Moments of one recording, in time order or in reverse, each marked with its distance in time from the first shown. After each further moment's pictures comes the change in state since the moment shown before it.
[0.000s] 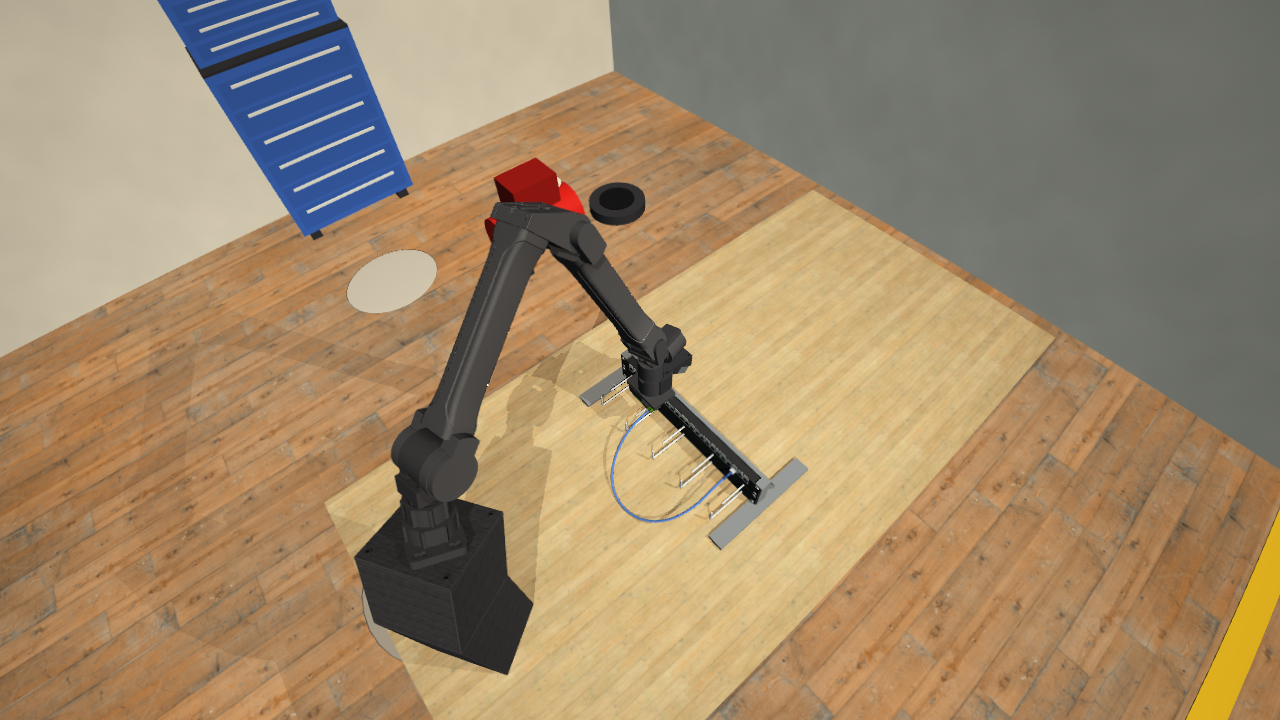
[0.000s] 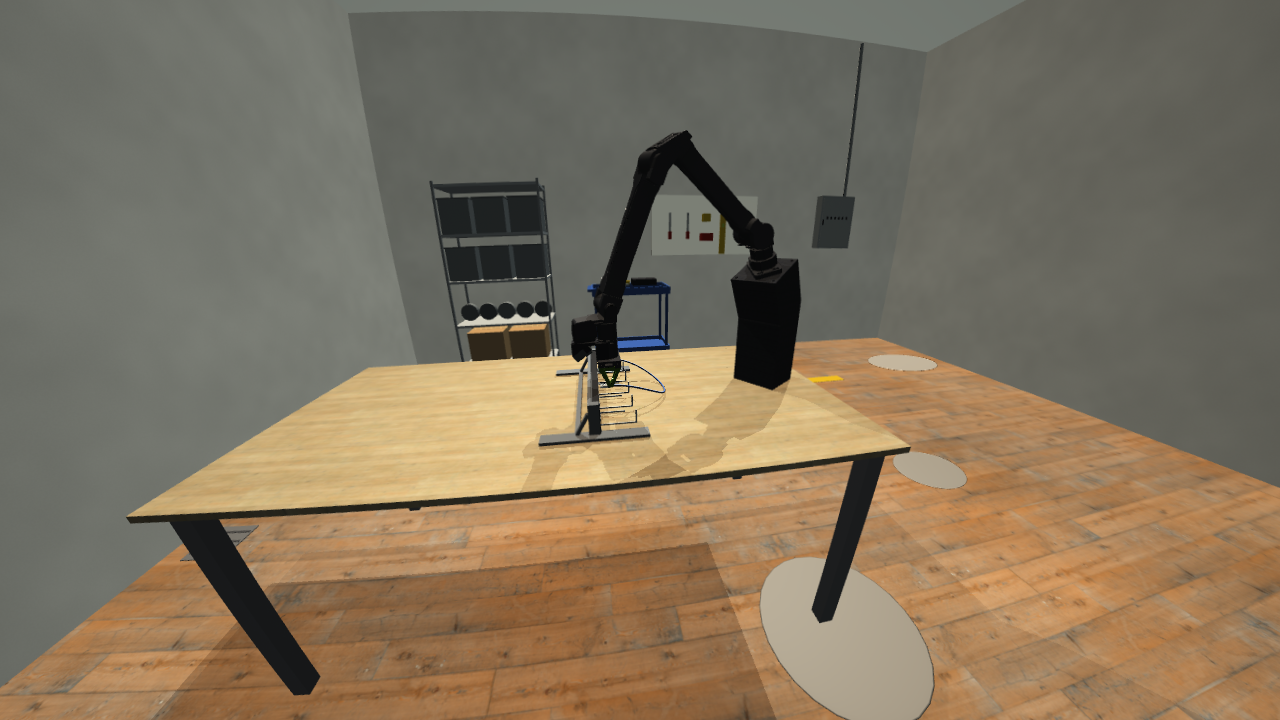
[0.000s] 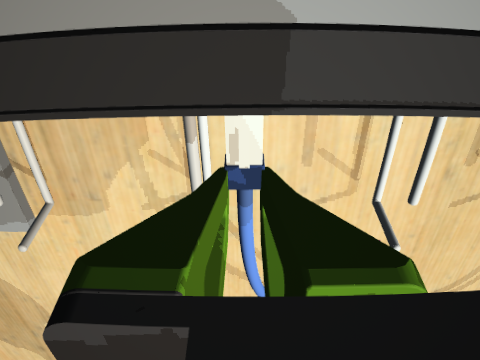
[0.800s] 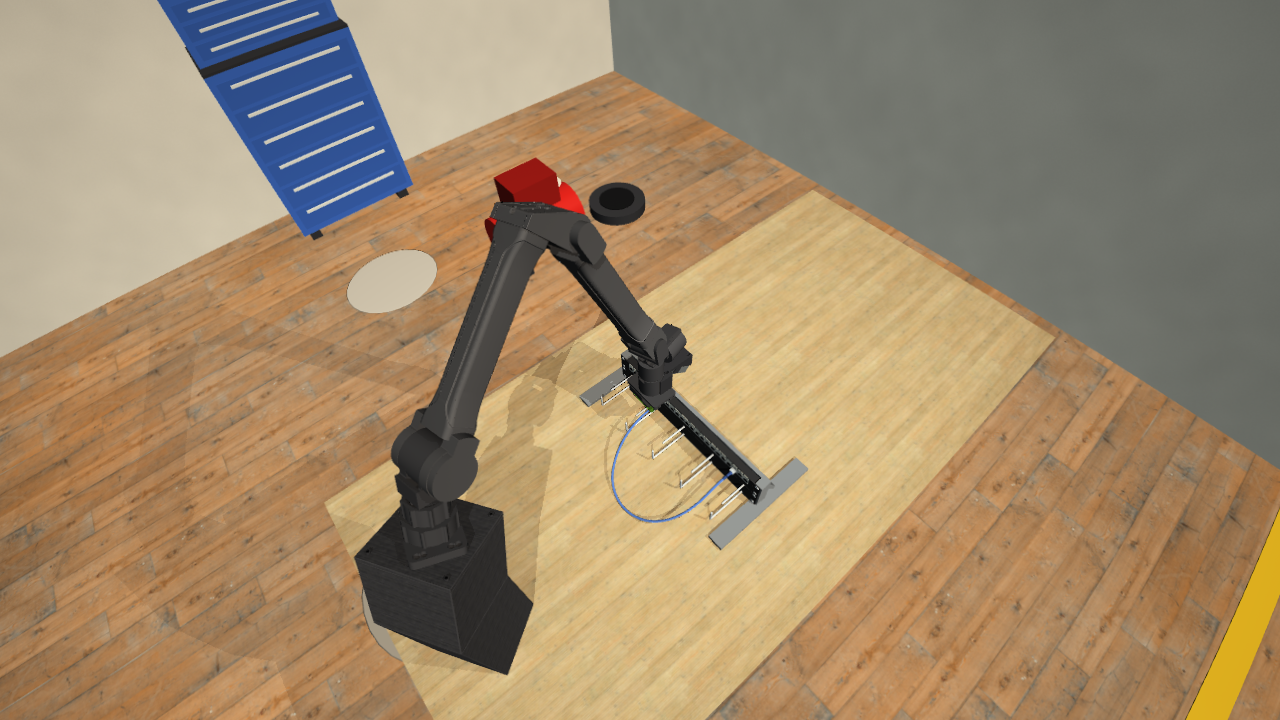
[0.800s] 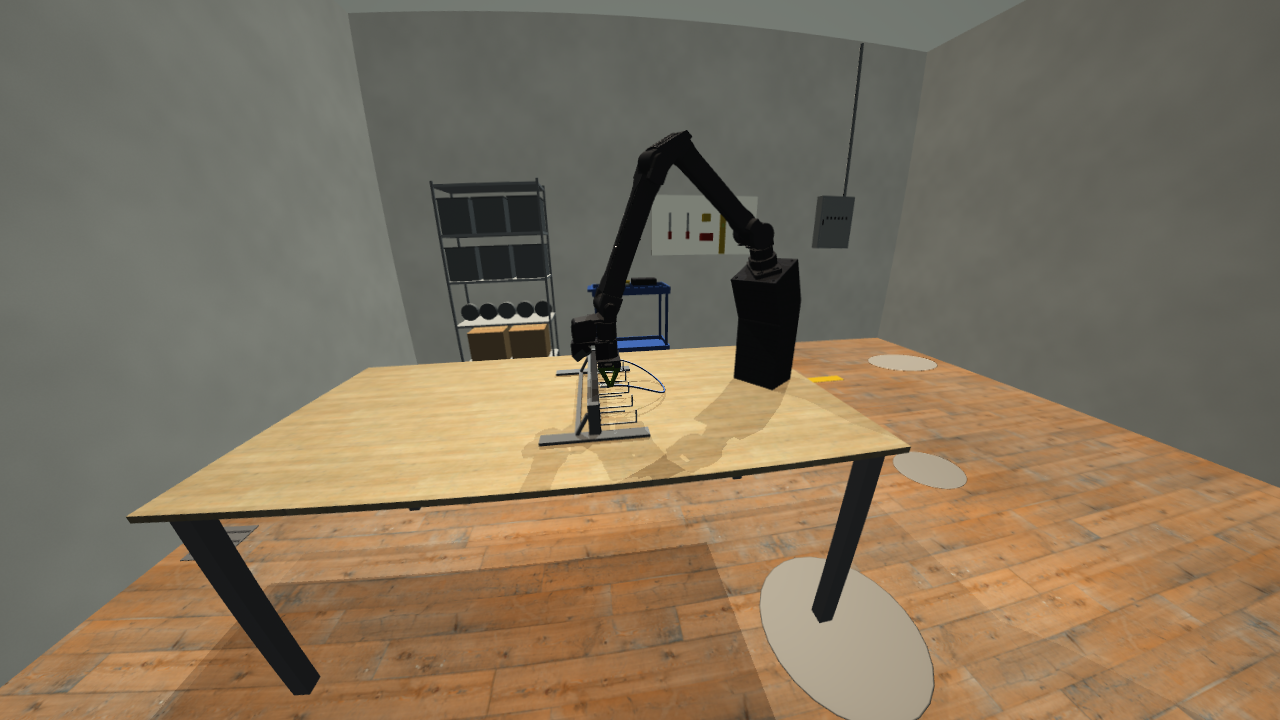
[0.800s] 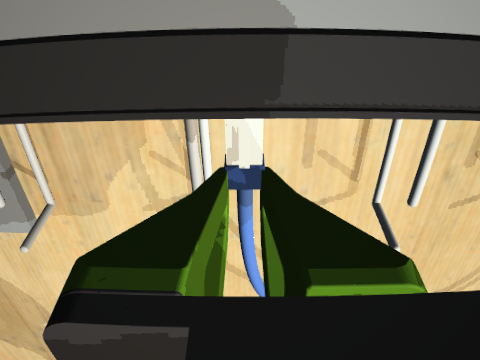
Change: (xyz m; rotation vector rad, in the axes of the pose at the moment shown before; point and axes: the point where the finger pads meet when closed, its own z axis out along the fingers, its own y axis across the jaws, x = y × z) arm -0.001 0.000 -0.001 -0.001 -0.002 0.000
